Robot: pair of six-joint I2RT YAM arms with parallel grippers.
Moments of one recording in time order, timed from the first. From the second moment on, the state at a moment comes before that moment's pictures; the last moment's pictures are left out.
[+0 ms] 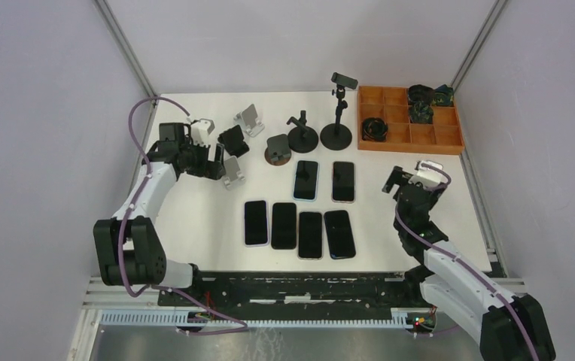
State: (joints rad) left arm 0.04 1.41 1.05 -0.56 0.32 0.24; right arm 0.39 0.84 0.30 0.28 0.69 0.25
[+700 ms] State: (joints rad) left arm 0.04 1.45 0.53 0.58 0.45 0.06; right arm 0.19 1.12 0.01 1.03 0.96 0.01
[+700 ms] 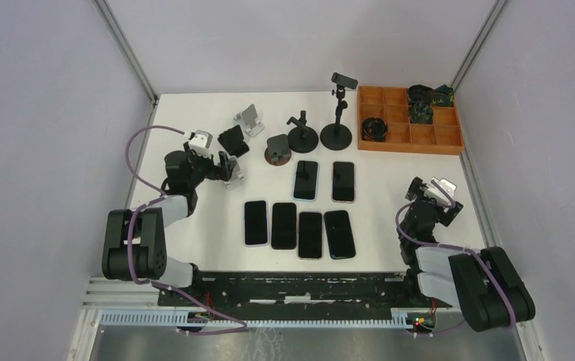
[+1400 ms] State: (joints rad) left arm 0.06 1.42 0.45 0.67 0.31 0.01; right arm 0.18 1.25 0.01 1.27 0.87 -0.07
